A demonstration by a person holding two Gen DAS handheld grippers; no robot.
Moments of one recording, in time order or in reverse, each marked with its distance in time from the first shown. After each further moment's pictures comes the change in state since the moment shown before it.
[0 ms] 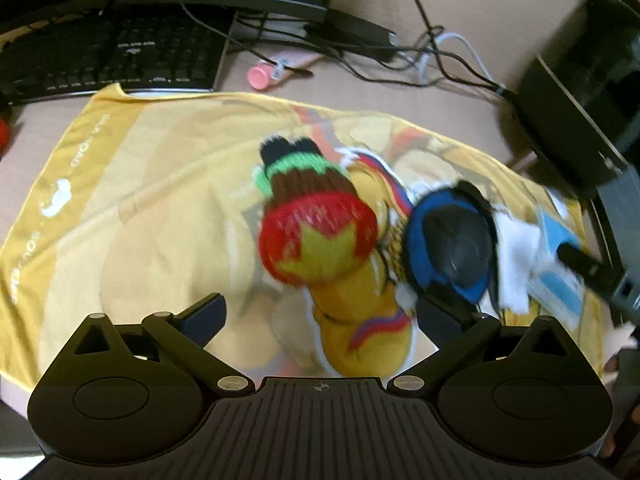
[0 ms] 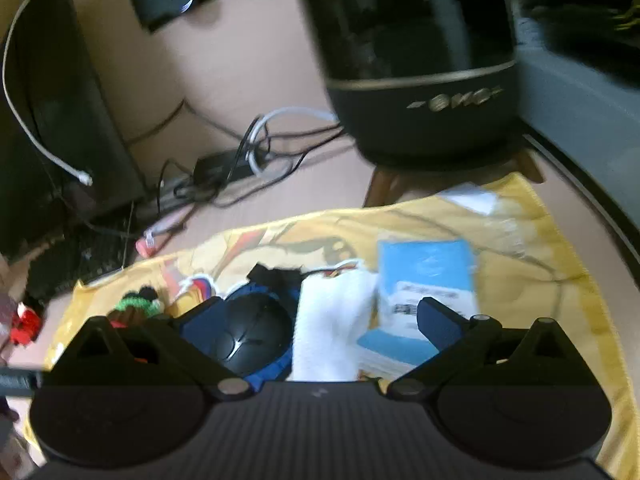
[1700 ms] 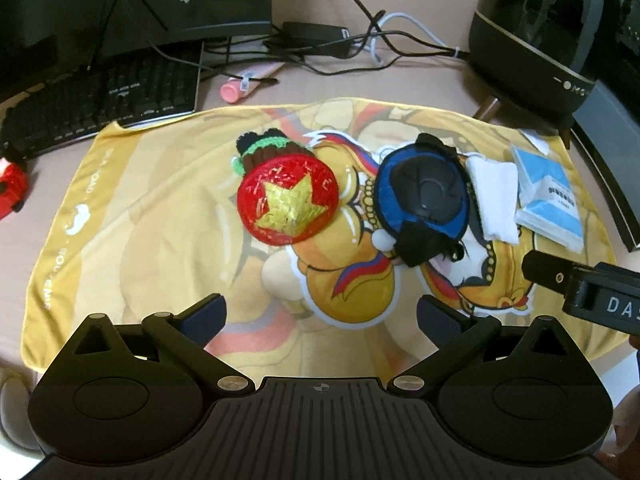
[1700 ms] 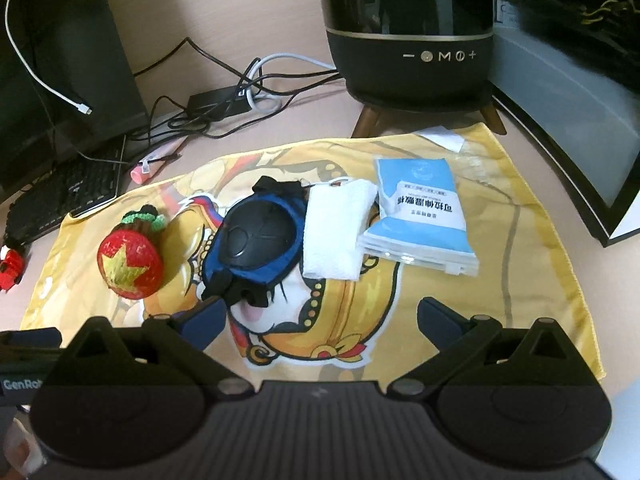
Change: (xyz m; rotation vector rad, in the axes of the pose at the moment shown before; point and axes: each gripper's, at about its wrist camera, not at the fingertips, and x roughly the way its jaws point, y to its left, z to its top) left arm -0.035 -0.035 -0.056 0.207 -0.057 0.083; right arm -0.050 0.036 -0.045 -0.020 0.135 -0.139
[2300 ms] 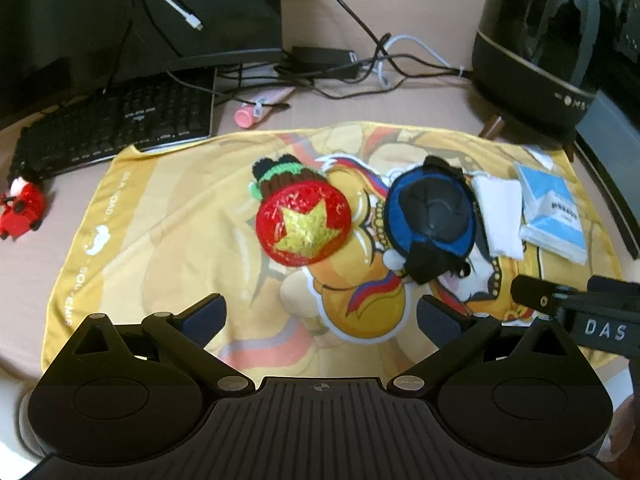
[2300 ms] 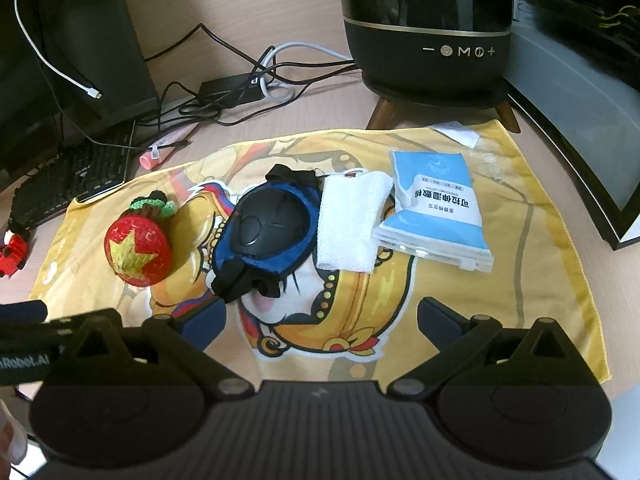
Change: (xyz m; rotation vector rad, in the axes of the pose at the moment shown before) left arm -0.015 0.004 0.005 0.011 -0.063 0.024; right arm 0.002 0.009 -0.001 -0.031 0.021 0.012
